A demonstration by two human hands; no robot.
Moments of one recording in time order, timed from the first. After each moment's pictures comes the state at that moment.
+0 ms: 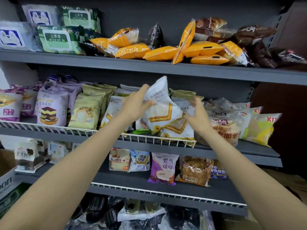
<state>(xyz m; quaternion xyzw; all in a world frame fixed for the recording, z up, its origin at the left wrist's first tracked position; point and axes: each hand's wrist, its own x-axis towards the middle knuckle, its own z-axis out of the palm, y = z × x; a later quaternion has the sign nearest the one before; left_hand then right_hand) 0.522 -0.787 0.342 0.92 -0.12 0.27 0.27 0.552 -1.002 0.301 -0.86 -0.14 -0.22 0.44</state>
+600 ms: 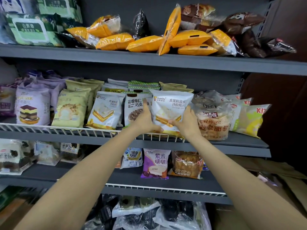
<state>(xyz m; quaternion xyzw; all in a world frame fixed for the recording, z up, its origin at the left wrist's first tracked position) 0.557 -0.847 0.277 0.93 -0.06 0.03 0.35 0.553 -1.007 0.267 -0.91 -0.05 -0.19 0.37</state>
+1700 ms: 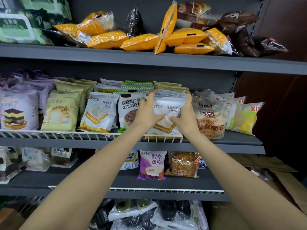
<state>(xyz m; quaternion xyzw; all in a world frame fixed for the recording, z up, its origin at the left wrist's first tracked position) 0.559 -0.865 0.292 0.91 -0.11 0.18 0.37 0.558 -1.007 0.275 -0.86 -0.09 -0.25 0.43</state>
